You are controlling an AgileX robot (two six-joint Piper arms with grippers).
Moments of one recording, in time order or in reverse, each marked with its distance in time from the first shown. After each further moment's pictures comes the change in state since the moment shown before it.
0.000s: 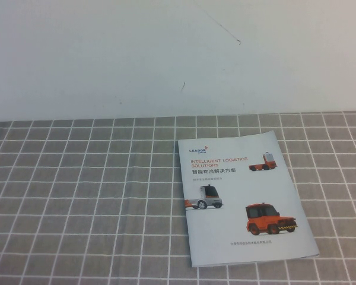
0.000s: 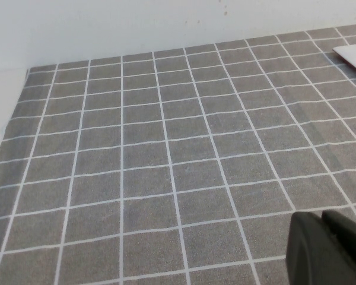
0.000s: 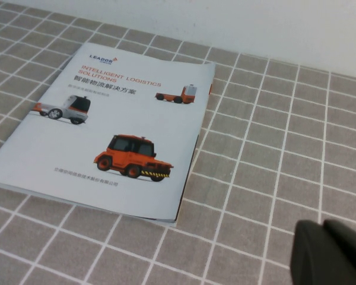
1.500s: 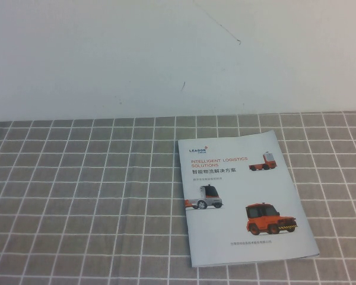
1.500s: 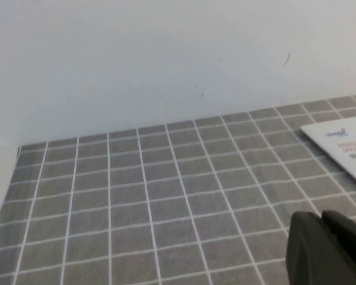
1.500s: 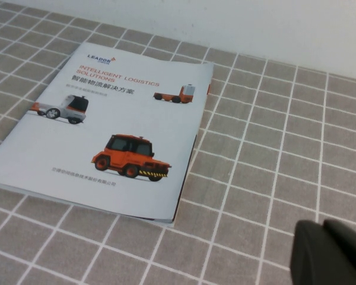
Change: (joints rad) right arm 0.000 0.000 0.000 -0.006 -0.002 0.000; left arm 0.000 0.162 -0.219 -0.186 -0.027 0.173
